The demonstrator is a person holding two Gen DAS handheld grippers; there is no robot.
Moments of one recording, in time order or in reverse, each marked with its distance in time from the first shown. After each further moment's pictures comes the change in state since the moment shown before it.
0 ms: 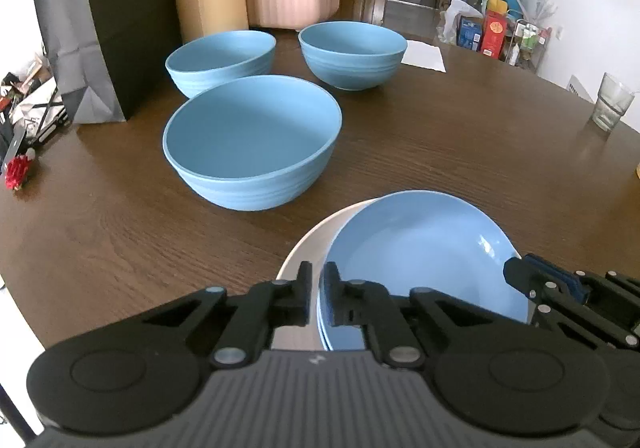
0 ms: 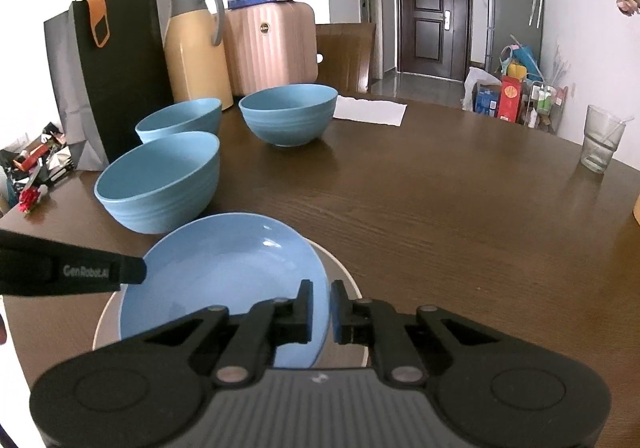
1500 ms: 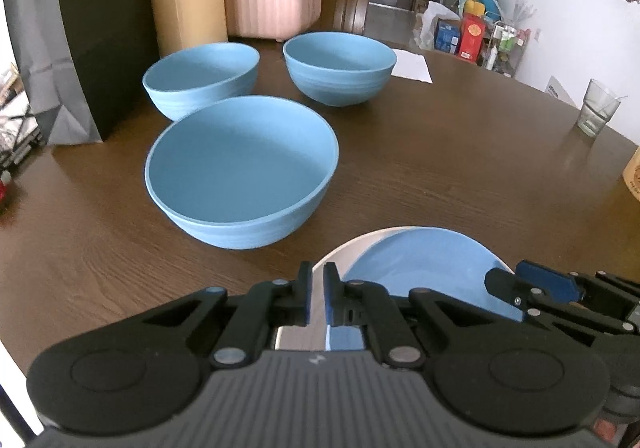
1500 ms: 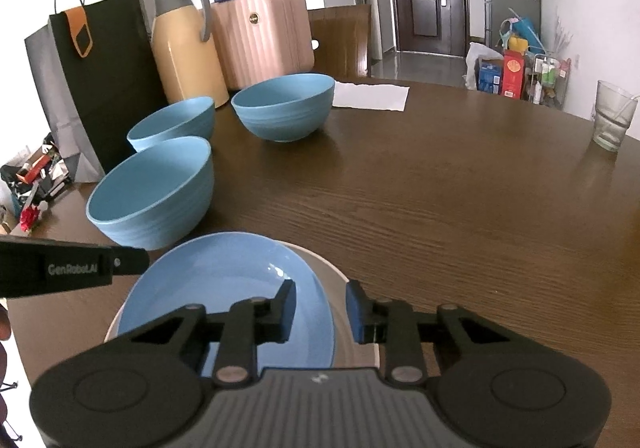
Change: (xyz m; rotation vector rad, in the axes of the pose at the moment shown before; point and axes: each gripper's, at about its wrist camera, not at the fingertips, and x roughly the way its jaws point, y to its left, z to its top) left arm 0.013 0.016 0.023 0.024 -0.005 -0.089; right arm 0.018 -0.009 0.015 0.070 0.037 0.040
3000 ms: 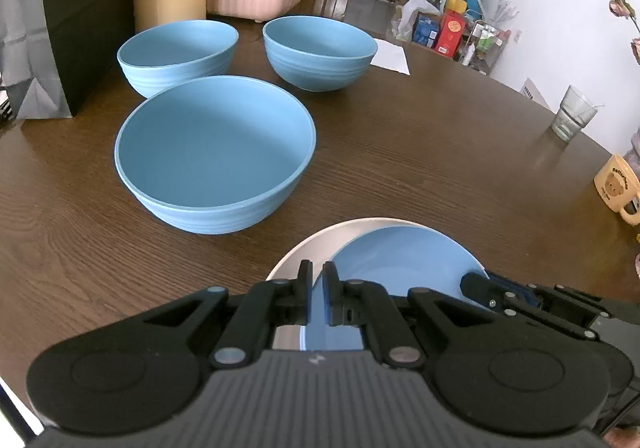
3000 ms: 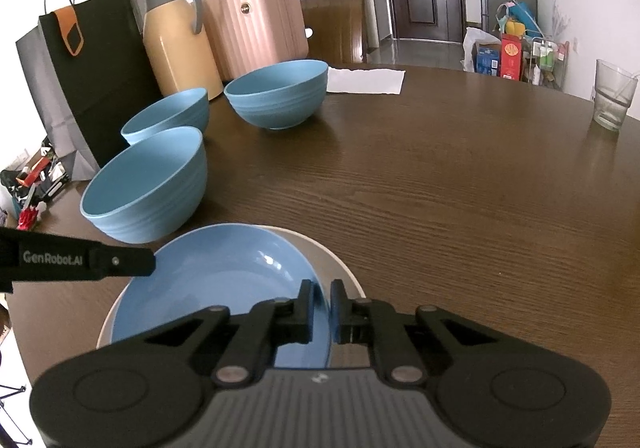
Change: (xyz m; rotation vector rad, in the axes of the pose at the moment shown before) left arm 0.007 0.006 0.002 -0.043 0.046 -0.112; right arm 0.008 -0.004 -0.005 0.032 0.035 0.001
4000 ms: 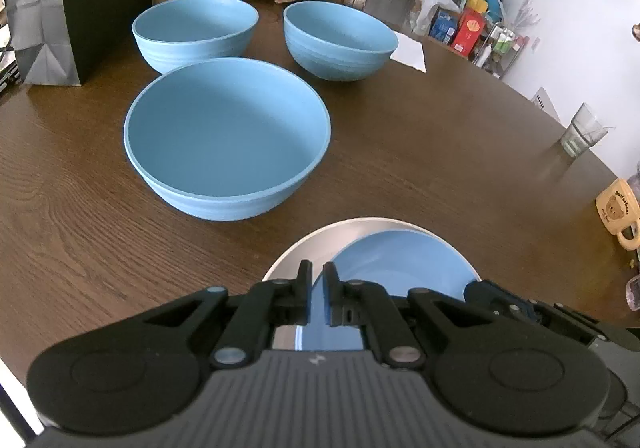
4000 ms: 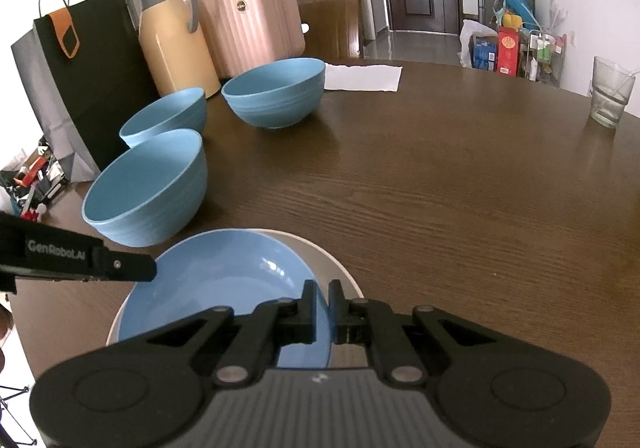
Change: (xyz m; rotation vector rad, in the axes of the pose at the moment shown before) left arm 0.001 0.007 0.009 -0.097 0.065 -0.002; right arm -0.004 0.000 0.009 0.016 0.028 0.000
